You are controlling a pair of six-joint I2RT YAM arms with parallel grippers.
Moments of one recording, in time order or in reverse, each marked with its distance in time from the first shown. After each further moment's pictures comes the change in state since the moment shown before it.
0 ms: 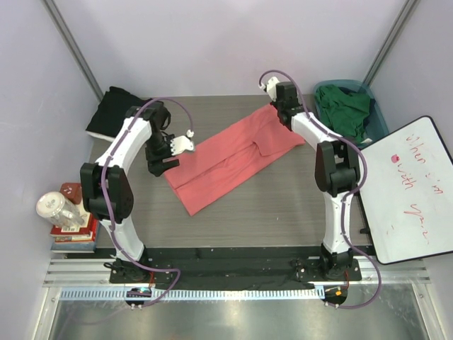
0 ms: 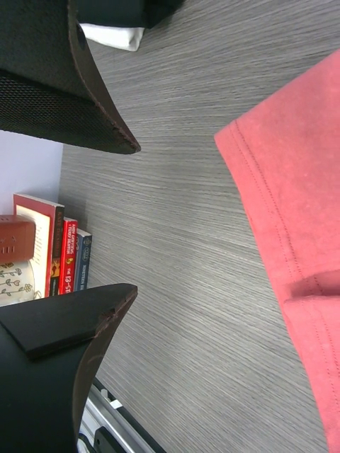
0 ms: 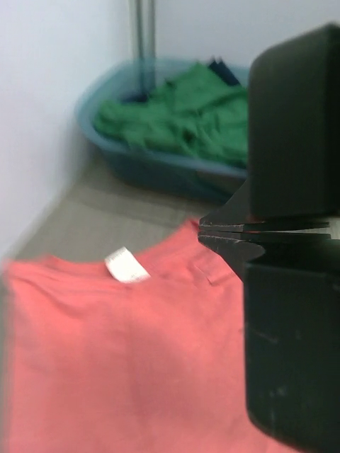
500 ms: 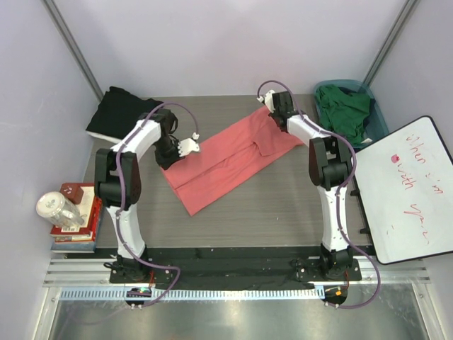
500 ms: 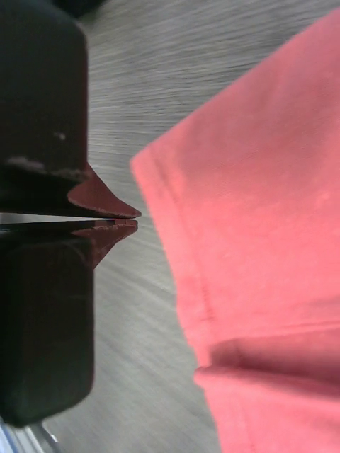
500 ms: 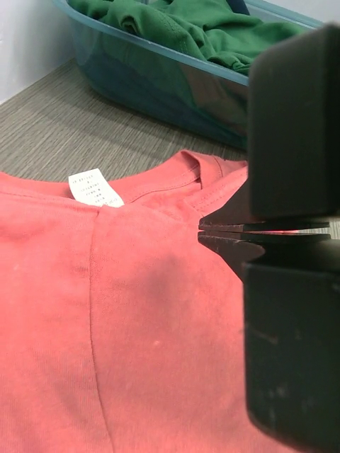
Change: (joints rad) left arm -0.007 0.148 -0.041 0.192 0.031 -0.029; right arm -0.022 0.177 0.068 -0.127 -0.028 0.031
